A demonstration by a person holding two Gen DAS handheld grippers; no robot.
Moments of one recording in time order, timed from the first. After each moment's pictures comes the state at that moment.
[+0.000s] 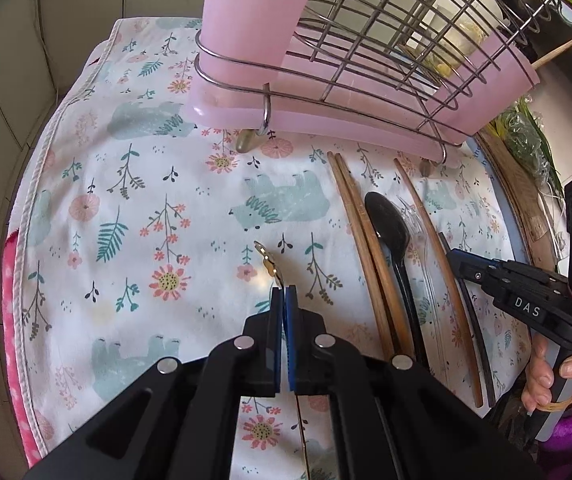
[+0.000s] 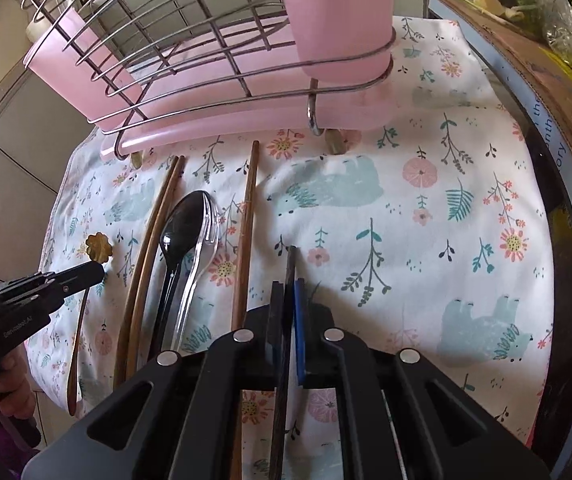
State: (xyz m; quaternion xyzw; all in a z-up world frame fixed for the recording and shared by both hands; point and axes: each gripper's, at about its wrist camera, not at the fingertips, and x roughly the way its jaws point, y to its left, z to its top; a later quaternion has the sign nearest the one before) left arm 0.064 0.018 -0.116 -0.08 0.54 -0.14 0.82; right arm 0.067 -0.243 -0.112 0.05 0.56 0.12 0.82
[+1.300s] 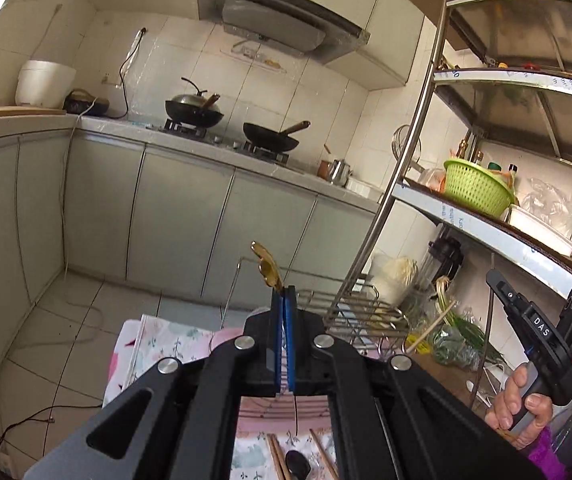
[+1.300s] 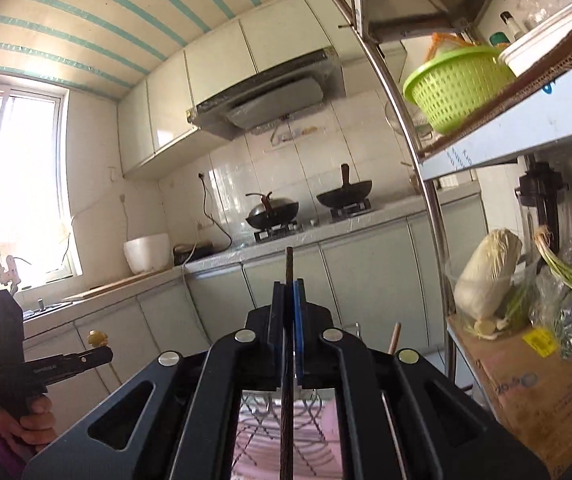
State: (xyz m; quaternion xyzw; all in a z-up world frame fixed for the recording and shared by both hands) left arm 0.033 0.068 0.128 -0.15 0.16 -0.13 0.97; right arm 0.037 -0.313 0.126 0.14 0.04 0.19 0.97
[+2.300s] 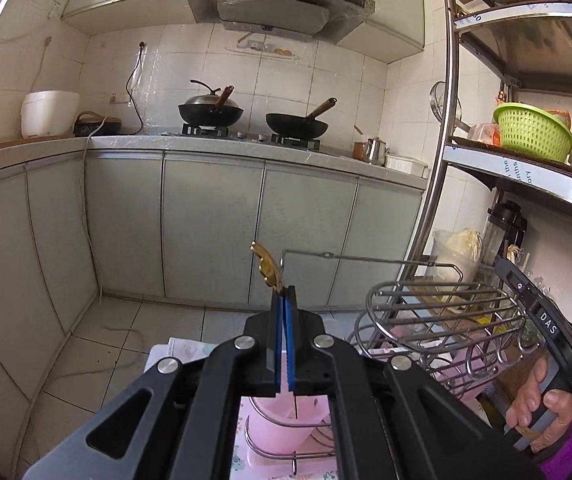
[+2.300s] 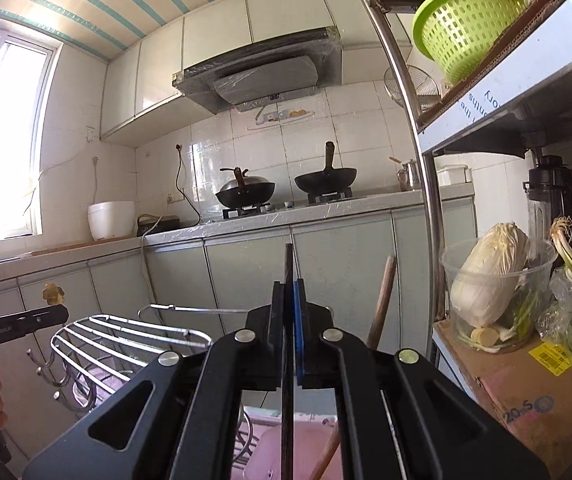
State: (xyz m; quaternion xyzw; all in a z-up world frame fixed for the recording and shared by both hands) left arm 0.122 0.046 0.071 -0.07 0.18 -0.07 0.98; right arm 0.132 -0.285 0.057 0.07 0.06 0.15 0.98
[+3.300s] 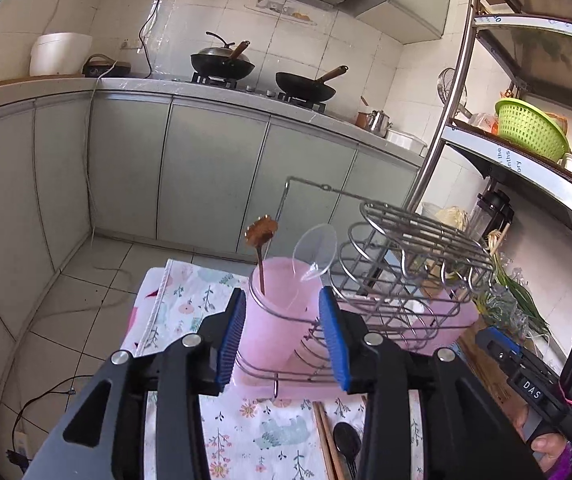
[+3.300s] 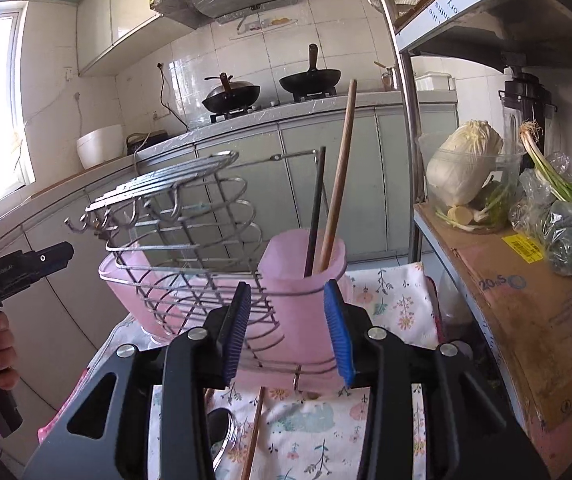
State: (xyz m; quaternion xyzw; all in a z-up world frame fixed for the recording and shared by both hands) left arm 0.072 0.062 0.041 -0.13 0.26 -0.08 0.95; right arm 0.058 -0.287 0.016 0.07 0.24 0.14 0.96
